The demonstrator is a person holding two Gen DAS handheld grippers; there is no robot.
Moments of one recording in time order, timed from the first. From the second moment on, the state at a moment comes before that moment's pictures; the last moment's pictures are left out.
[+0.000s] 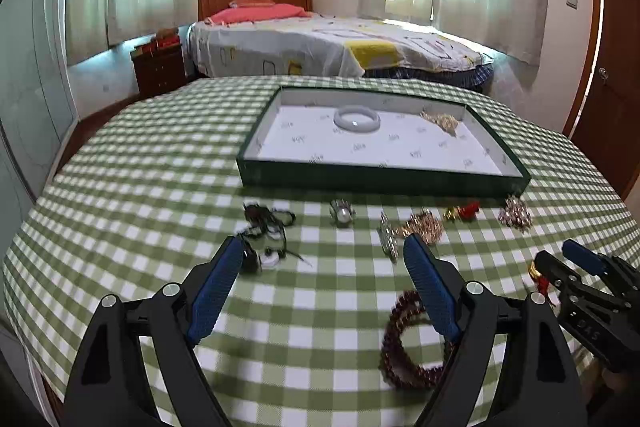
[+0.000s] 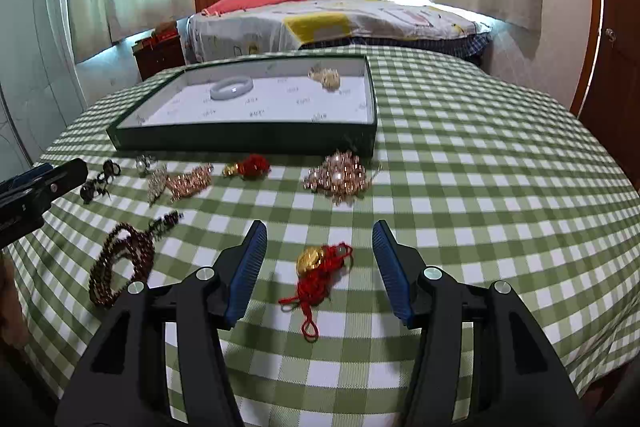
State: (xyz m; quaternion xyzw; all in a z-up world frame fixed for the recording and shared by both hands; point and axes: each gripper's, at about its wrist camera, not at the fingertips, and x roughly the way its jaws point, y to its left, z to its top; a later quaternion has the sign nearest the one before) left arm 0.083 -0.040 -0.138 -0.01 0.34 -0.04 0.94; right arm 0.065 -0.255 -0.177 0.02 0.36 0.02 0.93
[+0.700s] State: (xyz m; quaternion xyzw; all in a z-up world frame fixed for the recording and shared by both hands) left arm 0.073 -0.060 -0.156 0.00 0.37 -0.08 0.93; right arm 0.058 -0.268 -0.185 0.05 0.38 0.03 0.92
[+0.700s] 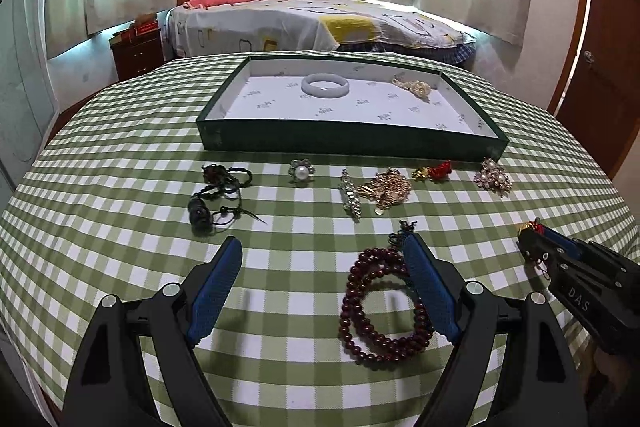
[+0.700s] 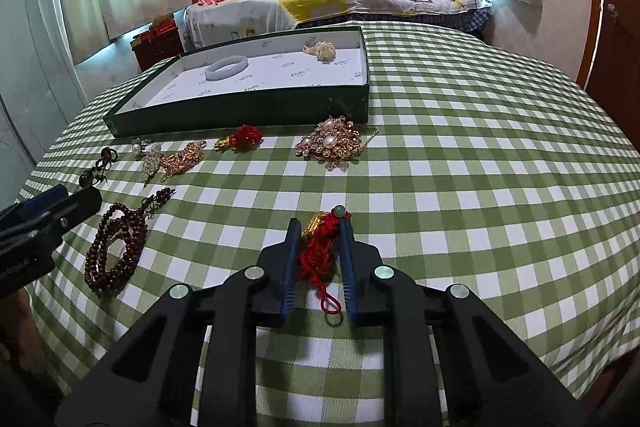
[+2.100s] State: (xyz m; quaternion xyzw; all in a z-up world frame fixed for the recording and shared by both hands) left arm 0.071 -0.067 -0.173 0.01 0.39 -0.10 0.91; right arm 0.055 -0.260 -0.179 0.04 0.37 0.05 0.93
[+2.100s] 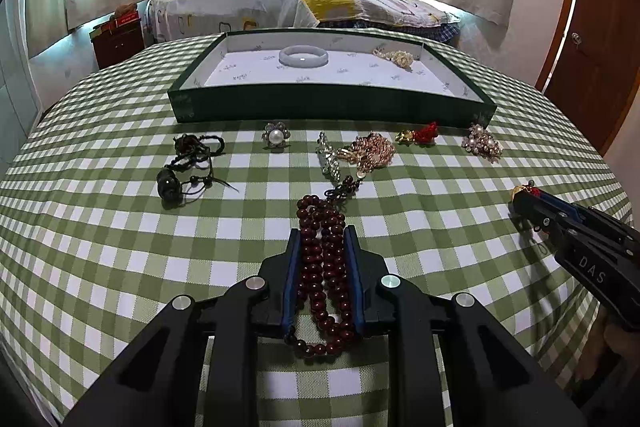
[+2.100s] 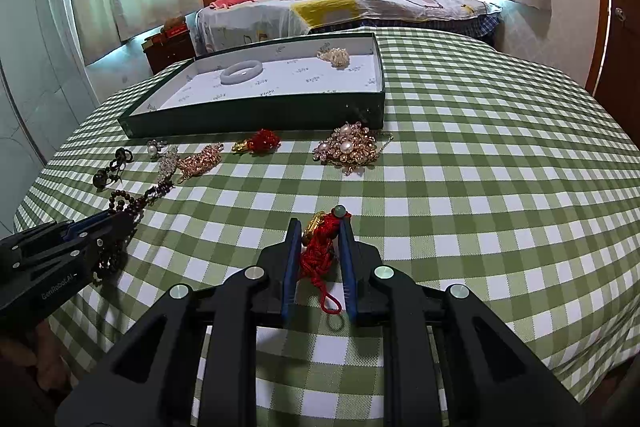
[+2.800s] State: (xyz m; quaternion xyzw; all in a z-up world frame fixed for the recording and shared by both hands) left arm 0.102 -0.061 -0.117 -0.01 0.33 -0.12 0.94; right arm 0.083 -0.247 -0.124 0.06 0.32 0.09 0.94
